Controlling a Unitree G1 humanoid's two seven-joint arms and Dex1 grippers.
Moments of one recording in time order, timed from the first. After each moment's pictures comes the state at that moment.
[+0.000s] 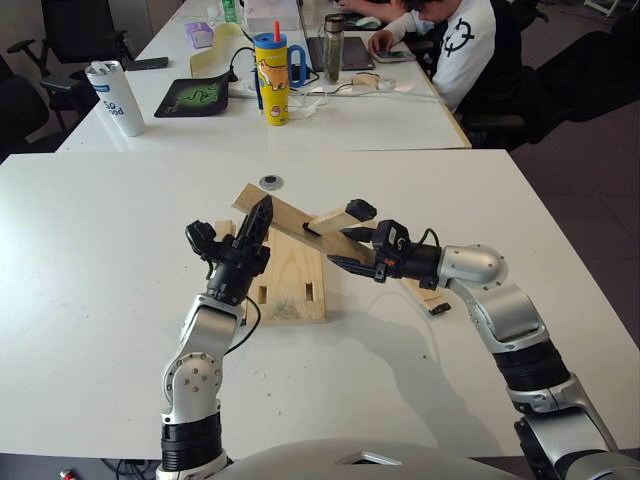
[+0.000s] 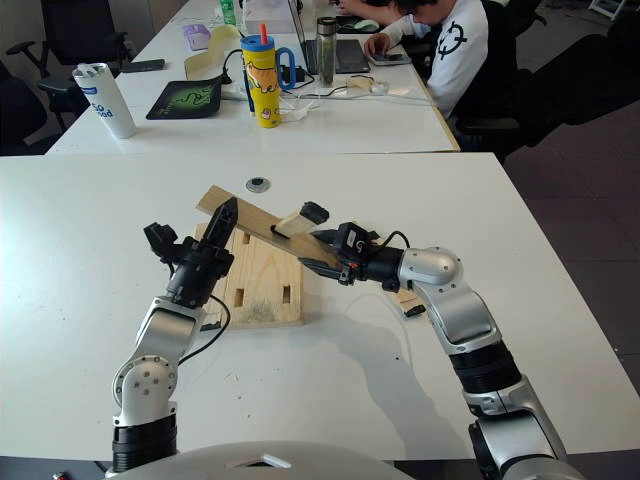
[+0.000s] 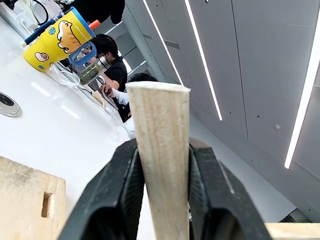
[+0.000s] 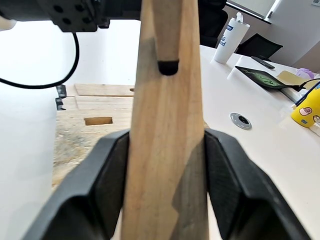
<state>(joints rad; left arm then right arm) 0.04 -0.06 0.10 -0.40 -1.03 0.40 -0.18 -0.32 -0.48 0.22 -0.14 0.20 0.22 0.91</state>
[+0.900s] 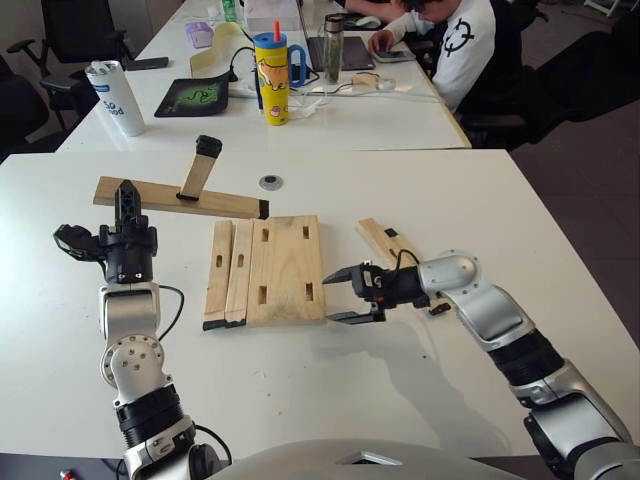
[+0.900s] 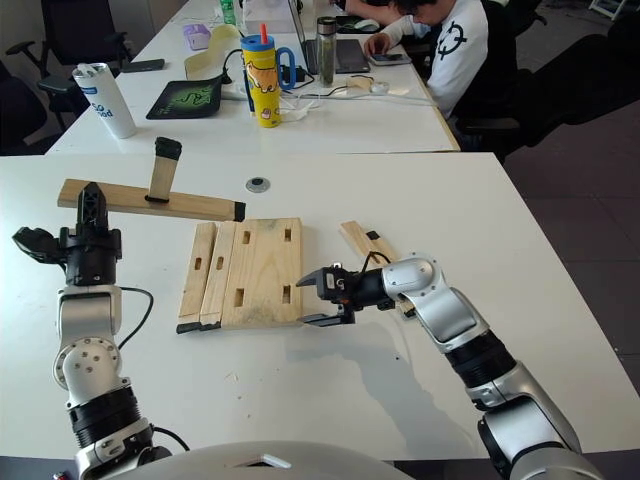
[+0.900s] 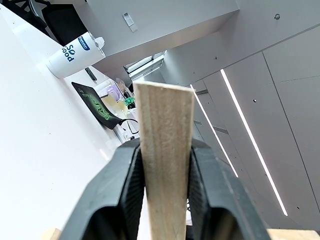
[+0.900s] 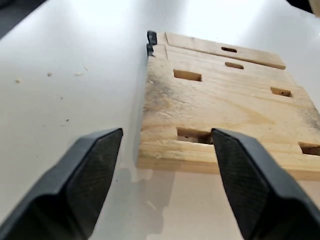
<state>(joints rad) -0.12 0.03 0.52 -0.25 -1.14 0.24 -0.02 -0.40 -0.51 0.47 -0.03 0.07 0.17 1.15</state>
